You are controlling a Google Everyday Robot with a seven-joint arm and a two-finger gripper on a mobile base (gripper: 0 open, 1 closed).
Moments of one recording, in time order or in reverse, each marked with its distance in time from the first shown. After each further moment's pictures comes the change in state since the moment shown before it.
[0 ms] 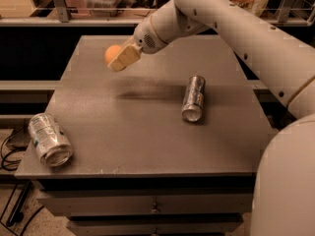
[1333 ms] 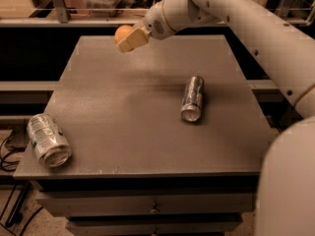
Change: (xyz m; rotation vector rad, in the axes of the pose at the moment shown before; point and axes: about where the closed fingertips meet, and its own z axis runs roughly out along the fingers) arm -0.019 -0.048 -0.033 0.146 -0.091 0.021
